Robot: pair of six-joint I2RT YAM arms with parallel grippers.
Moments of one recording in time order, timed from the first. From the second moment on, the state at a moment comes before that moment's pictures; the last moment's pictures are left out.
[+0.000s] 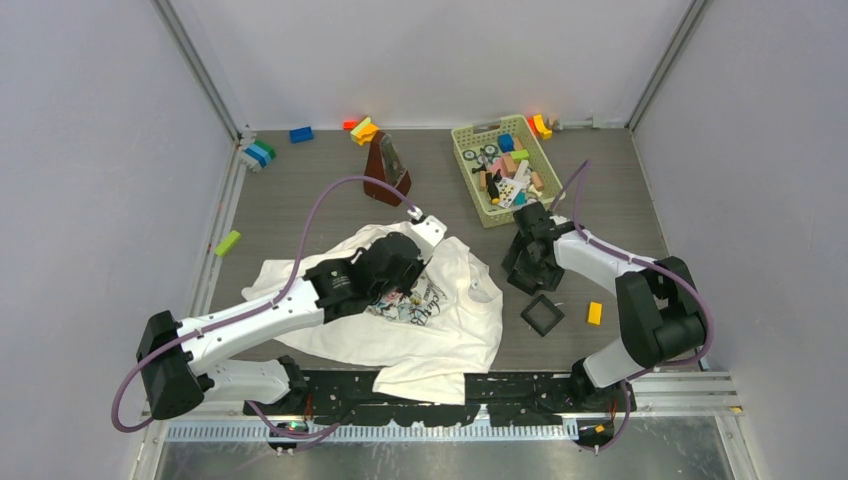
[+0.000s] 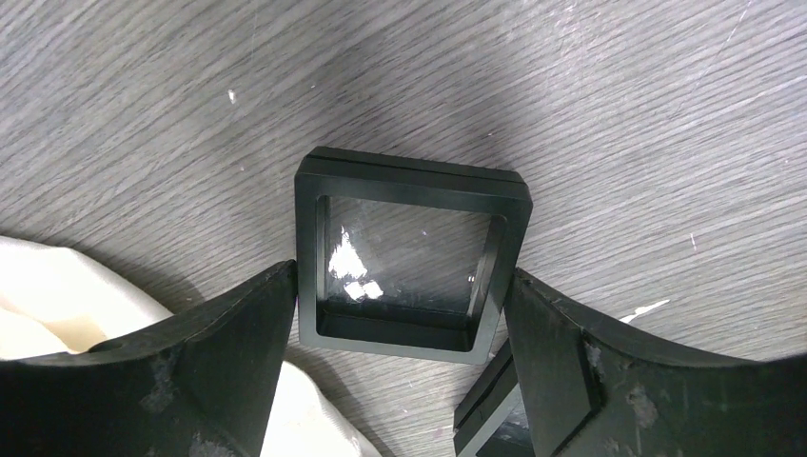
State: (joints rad) left arm -1.04 1.19 0.97 -0.42 -0.34 -0.10; right arm 0.36 1.52 0.84 -0.57 0.23 0.84
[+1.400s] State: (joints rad) left arm -1.06 1.23 0.97 -0.42 -0.36 -0.08; right arm 0.35 1.35 0.83 -0.57 0.09 0.78
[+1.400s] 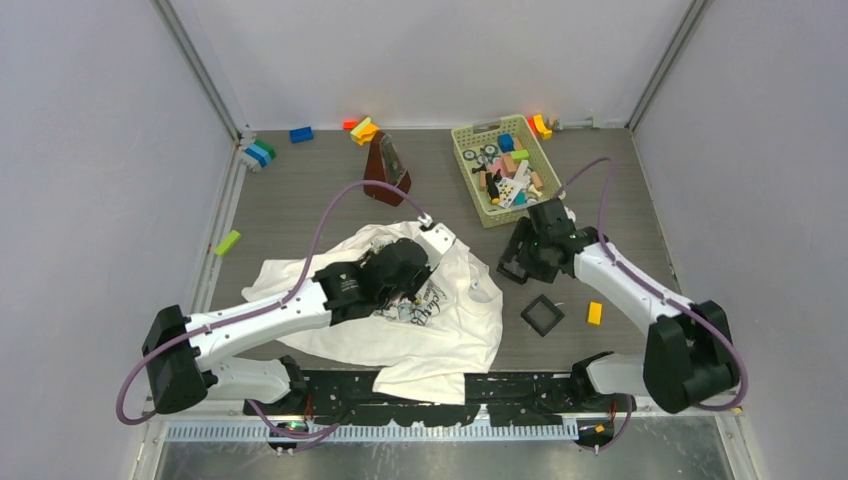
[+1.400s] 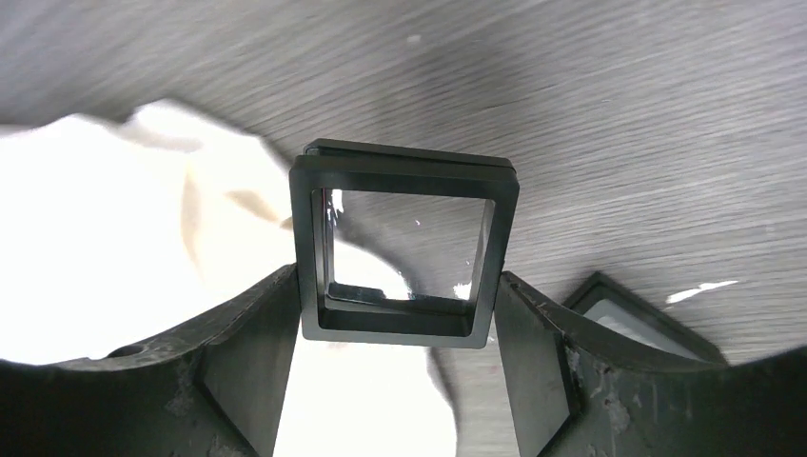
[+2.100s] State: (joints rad) left arm -1.12 1.19 0.87 -0.13 -0.15 0.17; right arm 0.35 1.10 0.81 -0.60 -0.36 0.73
